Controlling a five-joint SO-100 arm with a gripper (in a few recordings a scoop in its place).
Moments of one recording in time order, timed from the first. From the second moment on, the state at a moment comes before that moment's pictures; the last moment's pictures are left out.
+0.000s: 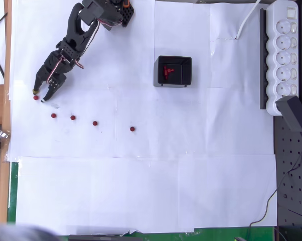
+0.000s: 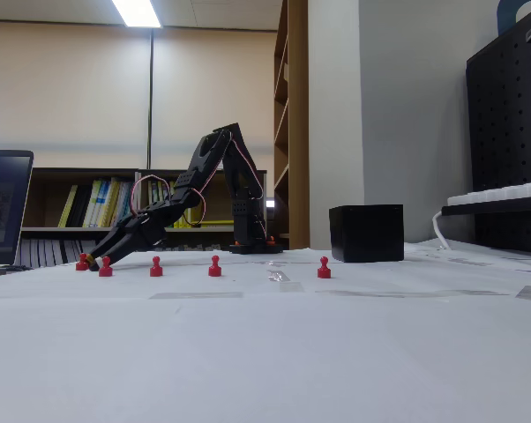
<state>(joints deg) 42.7 115.8 61.3 -24.1 -85.3</state>
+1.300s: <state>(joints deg) 42.3 101.9 74.9 24.5 -79.3</state>
